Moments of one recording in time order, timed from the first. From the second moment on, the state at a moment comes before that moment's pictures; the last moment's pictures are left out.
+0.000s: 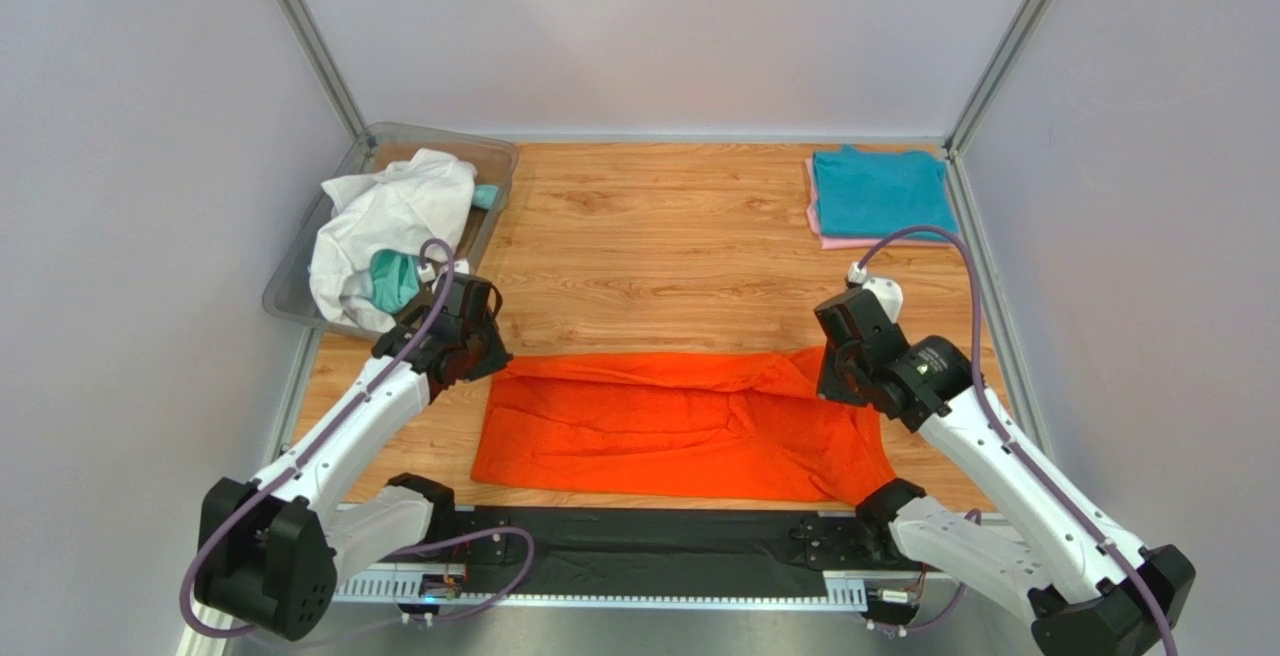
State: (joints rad) left arm -0.32 1.05 0.68 -0.59 -0.16 -0.64; right arm 0.55 0.89 0.87 -1.03 0.33 0.66
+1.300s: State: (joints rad) left arm -0.32 0.73 0.56 -0.74 -0.18 -0.75; right arm 0.65 0.75 0.67 -1.11 0.11 0.85
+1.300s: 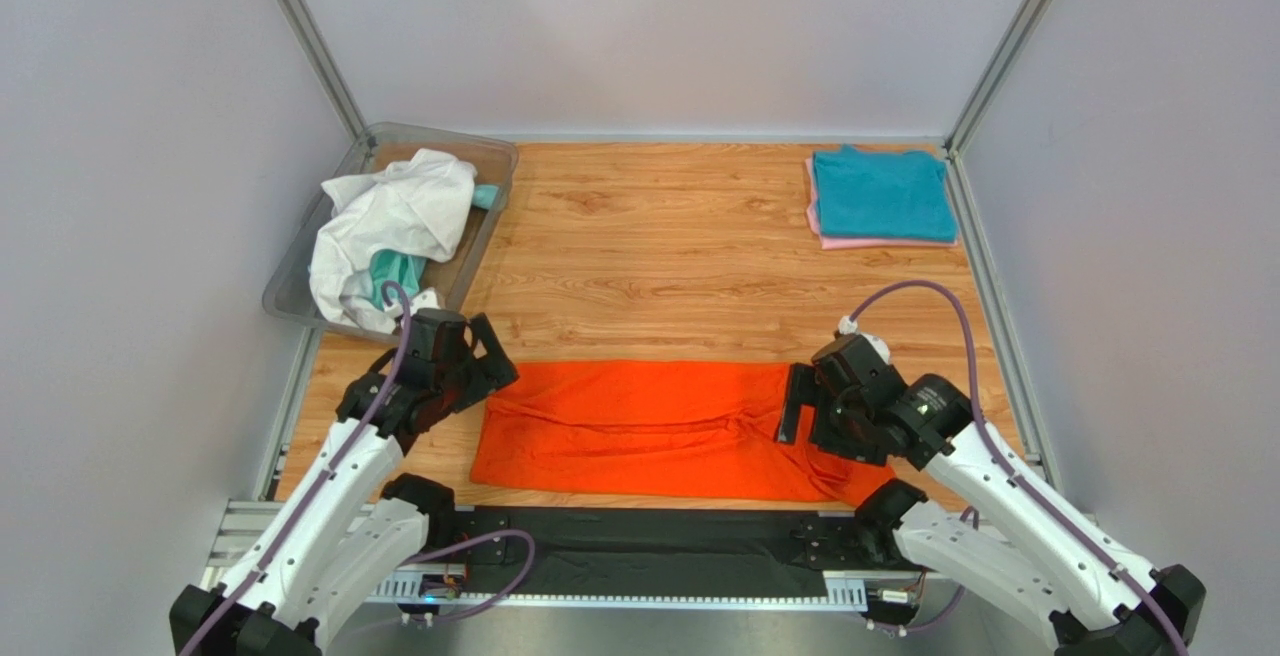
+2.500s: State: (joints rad) left arm -0.40 1.05 0.45 -0.37 0.07 -0.75; right arm 0.59 1.06 0.57 -0.61 -0.30 0.62
